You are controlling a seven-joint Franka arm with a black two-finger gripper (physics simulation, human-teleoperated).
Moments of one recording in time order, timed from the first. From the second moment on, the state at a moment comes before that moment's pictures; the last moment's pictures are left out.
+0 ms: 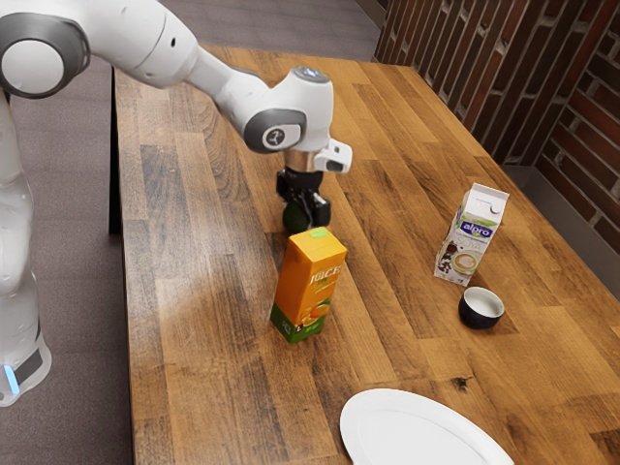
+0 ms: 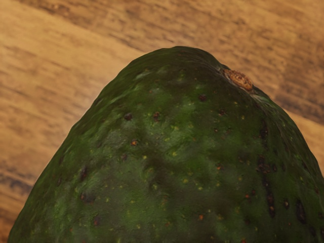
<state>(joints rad) 0.01 -0.06 0.17 -2.21 -0.04 2.31 -0.18</state>
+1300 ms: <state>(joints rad) -0.46 0.27 -0.17 -1.51 0.02 2.16 -0.63</state>
